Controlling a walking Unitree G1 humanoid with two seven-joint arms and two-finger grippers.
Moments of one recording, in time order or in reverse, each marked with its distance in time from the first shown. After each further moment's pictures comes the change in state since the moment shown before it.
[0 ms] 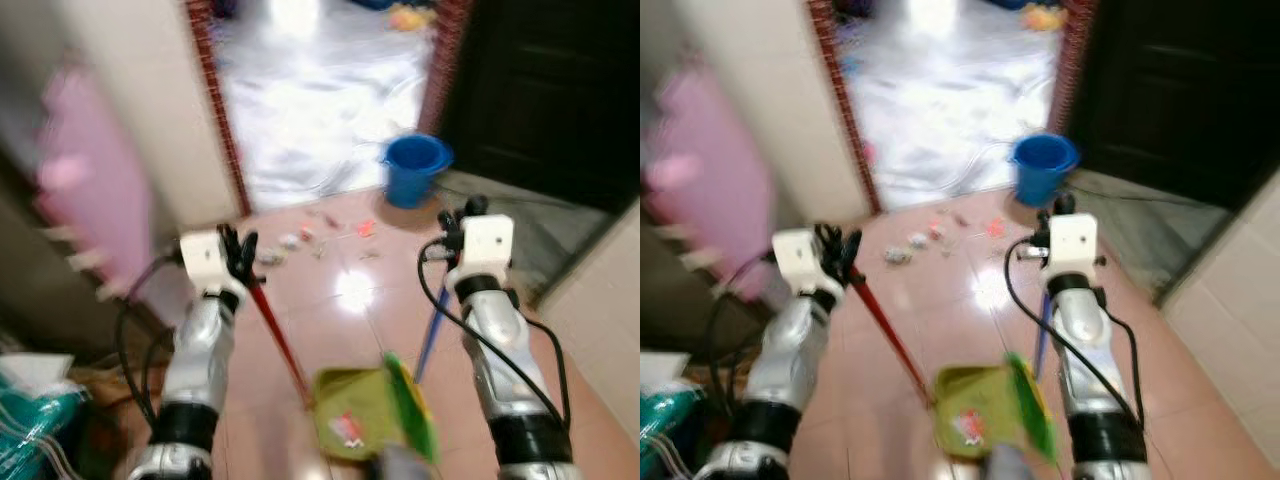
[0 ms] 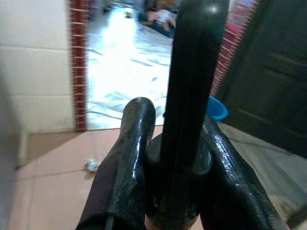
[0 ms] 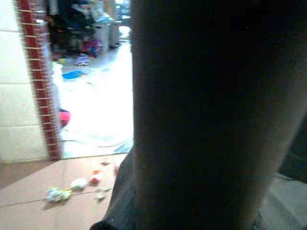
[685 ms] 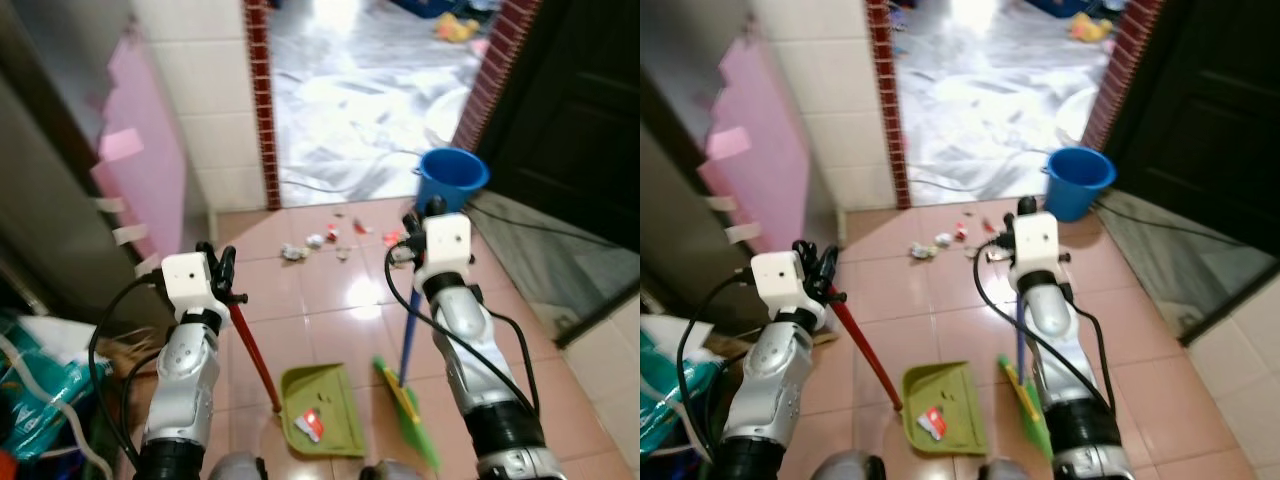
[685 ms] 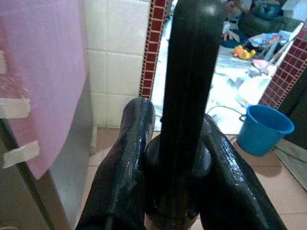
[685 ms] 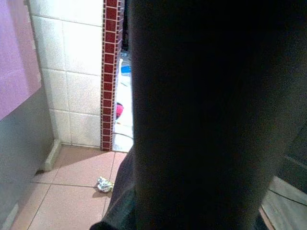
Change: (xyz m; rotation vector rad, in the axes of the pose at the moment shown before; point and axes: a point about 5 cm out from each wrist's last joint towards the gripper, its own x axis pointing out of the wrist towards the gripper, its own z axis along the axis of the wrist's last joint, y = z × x) left arm -0.033 0.020 -0.007 0.077 0.003 0.122; right arm 0.003 0.035 -0.014 0.005 0.039 0.094
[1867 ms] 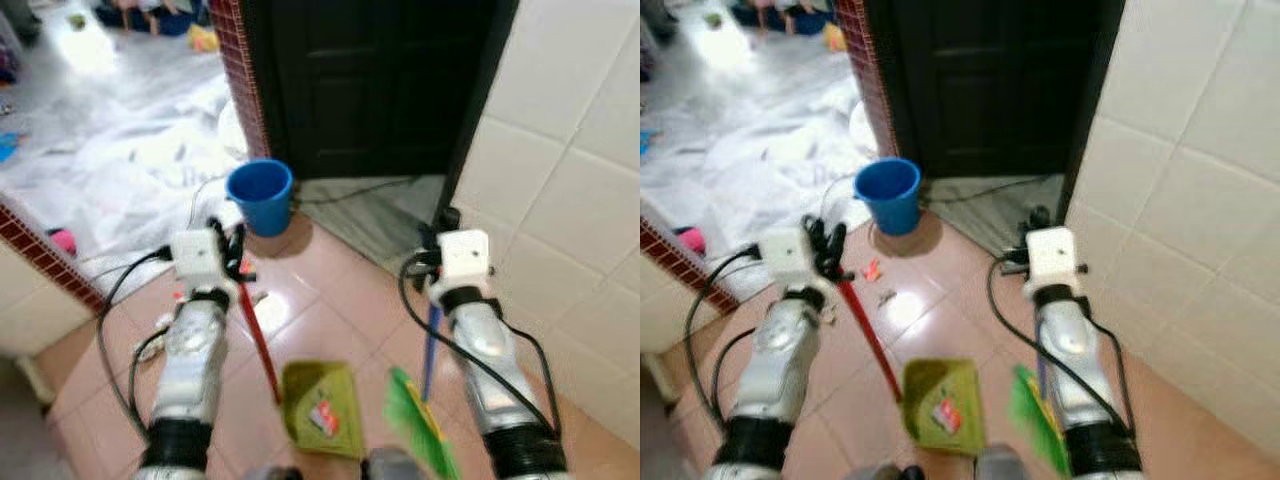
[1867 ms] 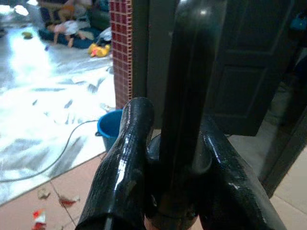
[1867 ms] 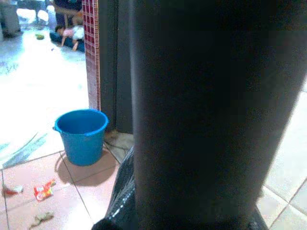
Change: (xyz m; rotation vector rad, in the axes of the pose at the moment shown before) left arm 0.017 -0.025 0.019 0.014 -0.044 -0.060; right arm -0.018 -0.020 -0.007 -0.051 0.007 -0.029
